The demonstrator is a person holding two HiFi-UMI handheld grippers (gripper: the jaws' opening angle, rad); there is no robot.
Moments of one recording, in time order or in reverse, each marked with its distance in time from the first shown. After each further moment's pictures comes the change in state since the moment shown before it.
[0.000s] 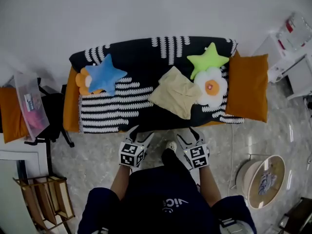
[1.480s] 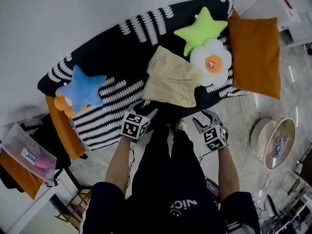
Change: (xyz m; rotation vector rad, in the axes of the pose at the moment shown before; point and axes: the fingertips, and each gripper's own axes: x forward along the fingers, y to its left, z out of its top) left arm 0.240 0.112 0.033 0.153 0.437 -0.327; right arm 0.123 -0.121 -0.028 0.022 0.353 -0.033
